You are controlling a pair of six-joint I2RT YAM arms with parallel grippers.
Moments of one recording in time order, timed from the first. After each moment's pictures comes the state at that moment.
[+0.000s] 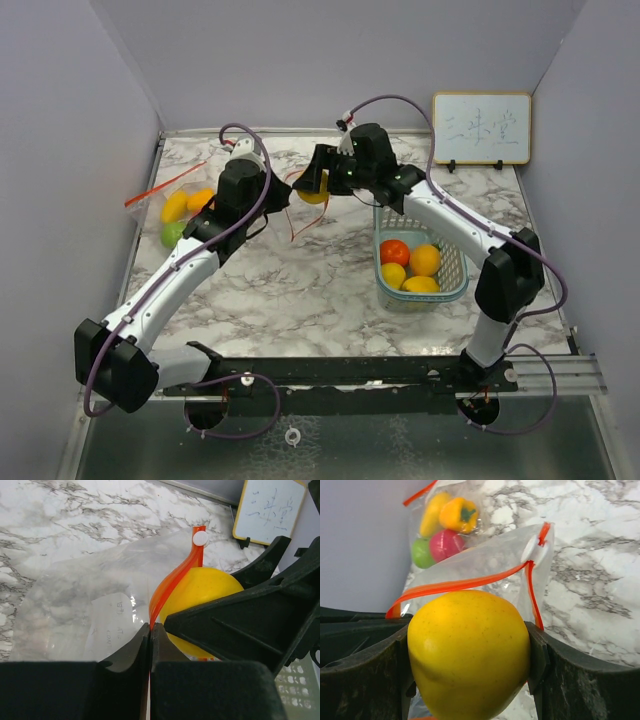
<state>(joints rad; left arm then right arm) -0.50 1.21 1.08 -0.23 -0.09 -0.60 0.64 1.76 1.53 -0.20 -0.32 0.64</state>
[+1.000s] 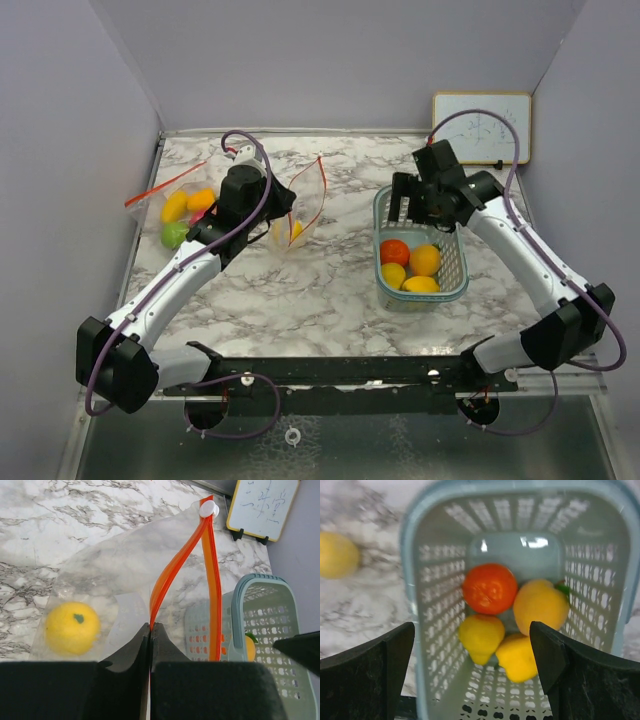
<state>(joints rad) -0.48 1.21 1.02 -0.19 -0.05 -0.66 0.48 1.43 1.51 -0.93 0.16 0.49</state>
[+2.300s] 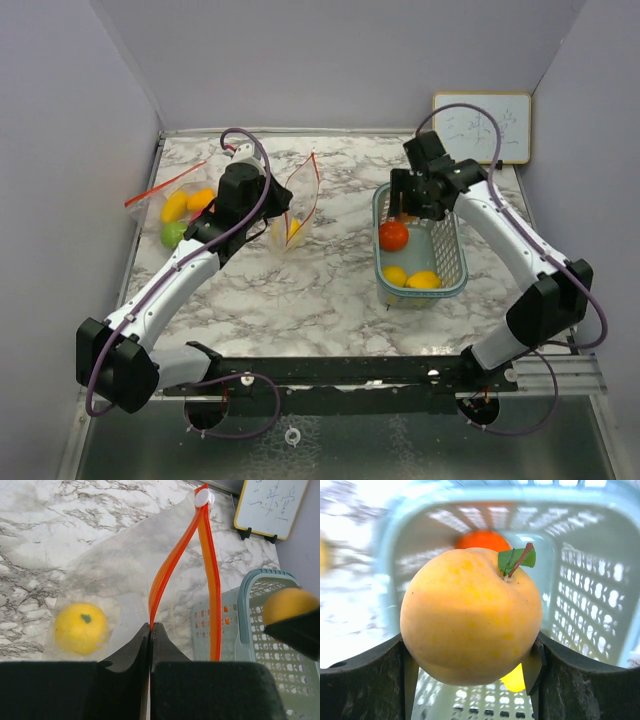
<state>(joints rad) -0.47 1.21 1.04 -0.22 -0.05 -0.62 0.44 1.60 1.46 -0.96 0.19 0.43</state>
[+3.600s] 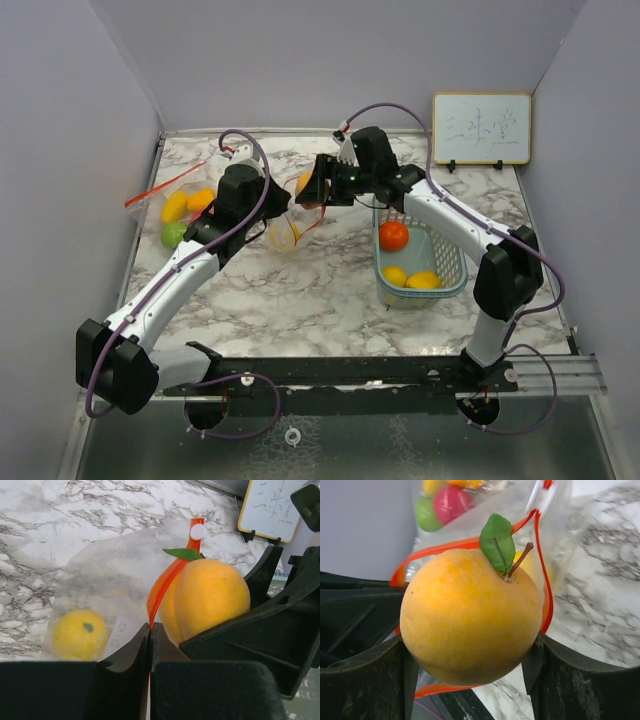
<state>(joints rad) -0.47 1.21 1.02 -0.21 -0.06 -0.63 0.62 1.80 1.56 -0.29 -0.47 0.64</state>
